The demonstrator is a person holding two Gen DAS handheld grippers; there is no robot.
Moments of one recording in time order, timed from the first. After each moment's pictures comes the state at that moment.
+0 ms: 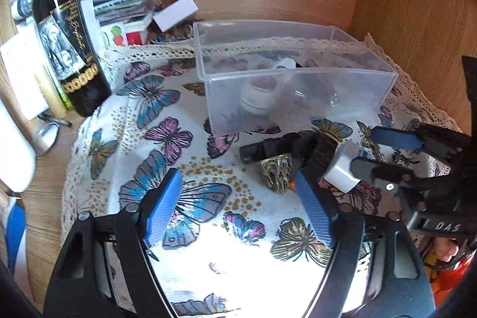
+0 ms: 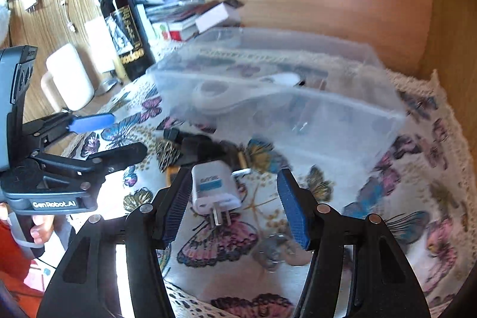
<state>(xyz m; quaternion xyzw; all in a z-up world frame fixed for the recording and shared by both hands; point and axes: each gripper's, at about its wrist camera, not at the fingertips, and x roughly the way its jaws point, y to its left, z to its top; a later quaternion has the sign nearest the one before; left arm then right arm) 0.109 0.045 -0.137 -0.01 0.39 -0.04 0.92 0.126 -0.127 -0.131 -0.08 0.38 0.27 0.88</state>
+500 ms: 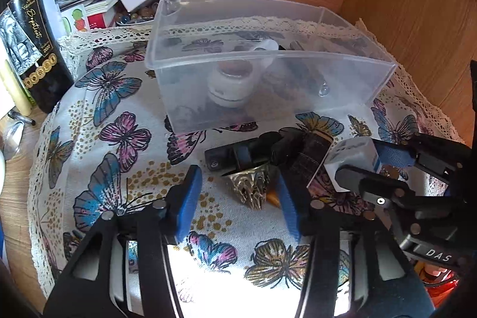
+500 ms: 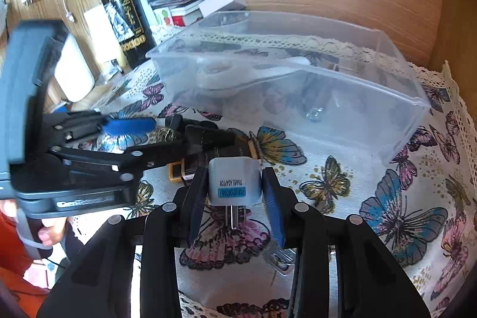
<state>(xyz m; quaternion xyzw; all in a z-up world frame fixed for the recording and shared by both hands) 0.142 0.027 -0.151 -0.03 0.44 -0.09 0.89 0.126 -0.127 -0.135 -0.08 0.39 0.26 0.88</state>
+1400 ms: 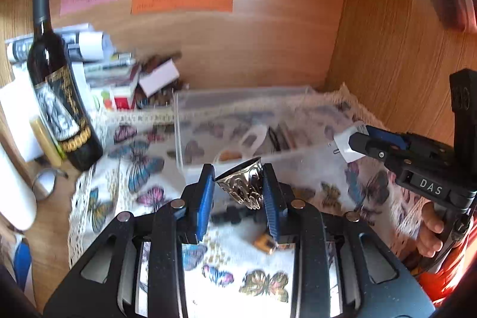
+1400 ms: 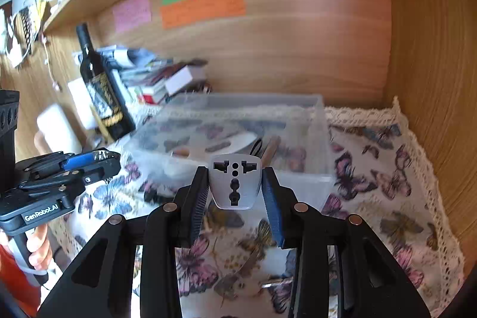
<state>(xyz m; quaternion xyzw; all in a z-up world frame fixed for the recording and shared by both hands) 0.120 0.036 -0.064 -0.03 0.30 -0.08 0.95 0.134 -0.163 -0.062 -0.03 0.29 0.21 0.93</state>
